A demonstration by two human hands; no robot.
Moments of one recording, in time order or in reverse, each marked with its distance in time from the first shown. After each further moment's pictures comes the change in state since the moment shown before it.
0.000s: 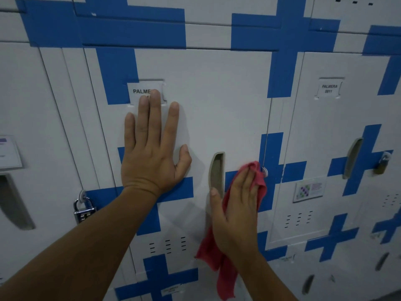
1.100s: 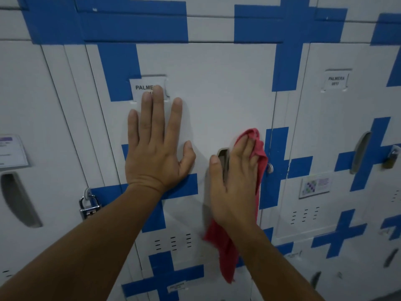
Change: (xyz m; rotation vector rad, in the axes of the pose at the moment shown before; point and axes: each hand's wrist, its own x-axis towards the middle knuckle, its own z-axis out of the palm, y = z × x) left_hand -0.001 0.001 -0.002 0.002 0.009 -0.004; right_hand 0.025 -0.046 -0.013 0.145 0.122 -0.107
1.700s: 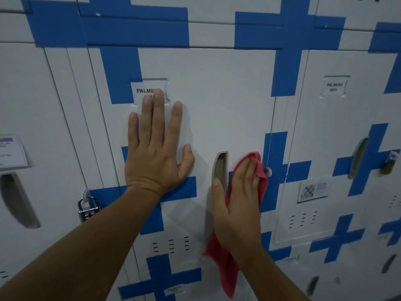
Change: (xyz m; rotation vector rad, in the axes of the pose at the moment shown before) left_hand 0.001 -0.001 0.001 0.000 -0.009 -0.003; right_hand -0.024 0.024 -0.003 -0.044 -0.091 0.076
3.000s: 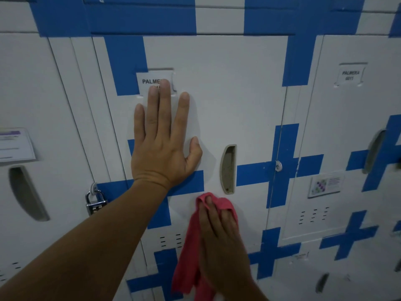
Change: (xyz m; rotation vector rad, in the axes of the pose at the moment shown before) left_hand -0.001 0.001 -0.001 -0.003 0.005 0.001; right_hand -0.059 0.068 0.068 -0.527 -0.260 -0.424
